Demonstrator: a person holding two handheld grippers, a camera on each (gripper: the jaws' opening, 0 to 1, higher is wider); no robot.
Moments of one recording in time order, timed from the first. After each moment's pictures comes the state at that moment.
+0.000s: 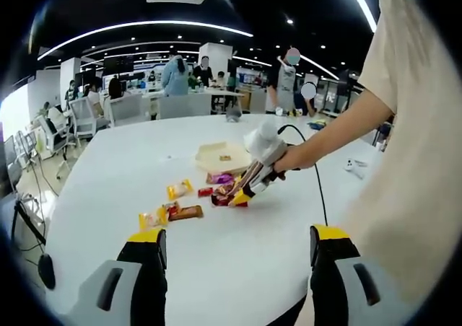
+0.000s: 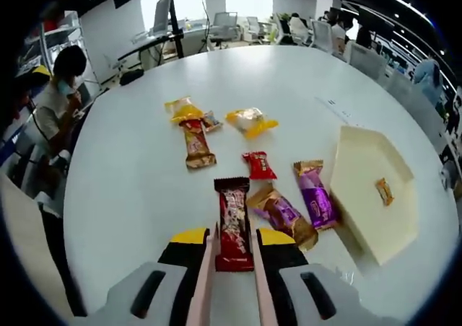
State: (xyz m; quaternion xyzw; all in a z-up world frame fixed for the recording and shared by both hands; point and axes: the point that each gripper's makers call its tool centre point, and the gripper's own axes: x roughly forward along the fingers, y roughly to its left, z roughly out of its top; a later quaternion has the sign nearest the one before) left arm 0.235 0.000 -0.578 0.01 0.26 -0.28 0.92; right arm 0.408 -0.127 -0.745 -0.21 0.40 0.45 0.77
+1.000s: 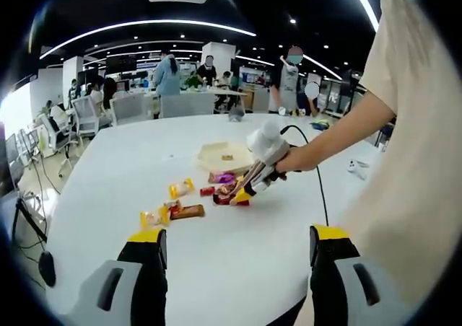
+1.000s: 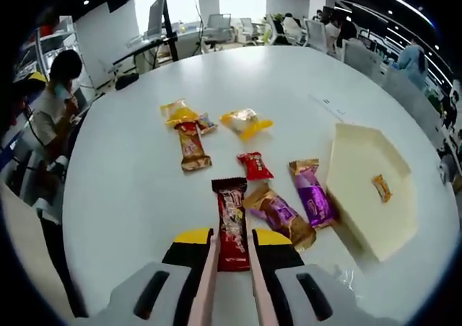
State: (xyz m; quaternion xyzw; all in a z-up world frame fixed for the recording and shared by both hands) left arm 0.235 0.001 -0.578 0.01 0.26 -0.28 0.93; right arm 0.409 -0.127 -0.744 -0.21 0.40 0.44 0.78
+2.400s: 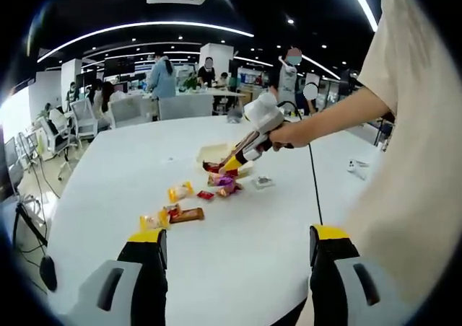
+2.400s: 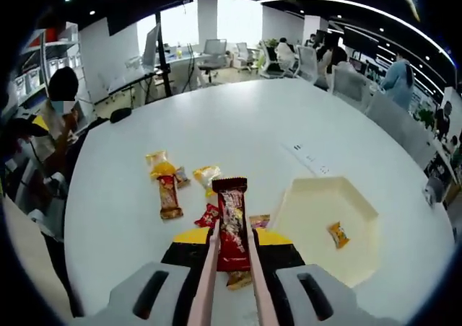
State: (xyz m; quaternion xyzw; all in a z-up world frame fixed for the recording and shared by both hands) left arm 0.239 -0.003 -0.574 0.01 0.26 -0.28 0.92; right arm 0.474 -0.133 -0.670 -0.19 0.32 0.44 0.82
